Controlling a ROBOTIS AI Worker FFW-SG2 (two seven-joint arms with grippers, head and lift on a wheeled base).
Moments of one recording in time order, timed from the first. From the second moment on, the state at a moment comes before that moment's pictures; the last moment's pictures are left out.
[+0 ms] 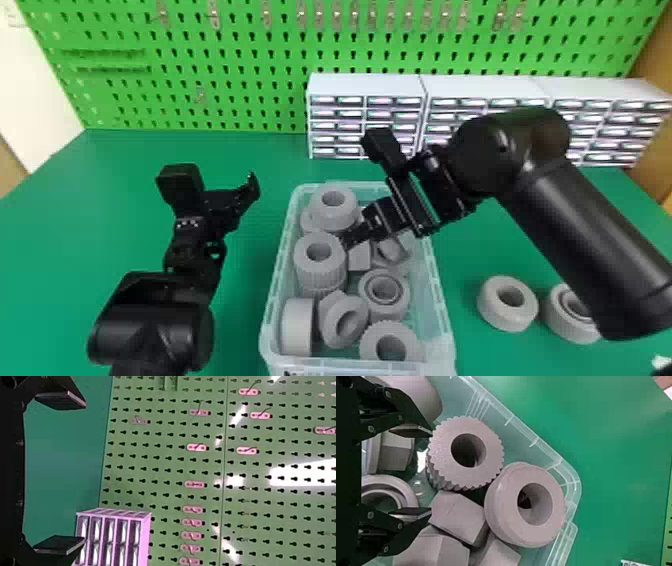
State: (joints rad) left arm -0.14 0.09 -0.08 -1.46 0.15 0.00 0.12; right arm -0.79 -0.18 0.57 -1.35 -0.78 1.42 0.05
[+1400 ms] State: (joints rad) left arm -0.14 0.09 -0.08 -1.46 0.15 0.00 0.12; right arm -0.81 -0.15 0.70 -1.16 -0.77 1.18 0.11
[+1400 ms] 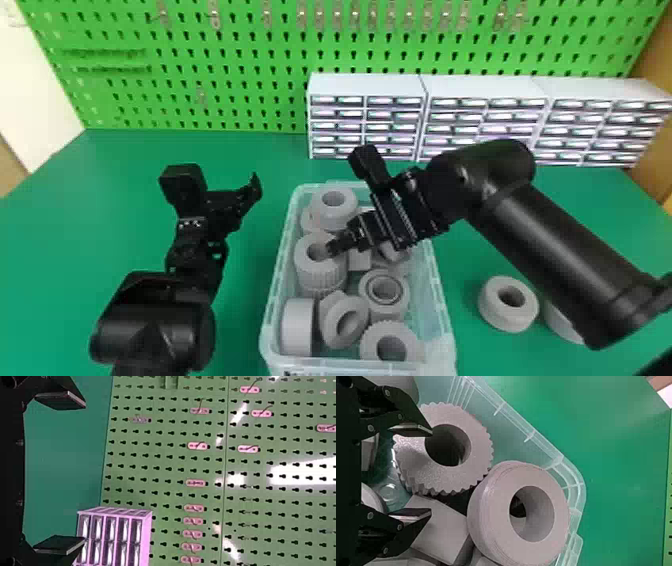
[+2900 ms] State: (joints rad) left arm -0.15 0.09 -0.08 -1.45 0.15 0.00 0.12; right arm -0.82 -0.14 0.78 -1.07 -0.79 1.05 0.11
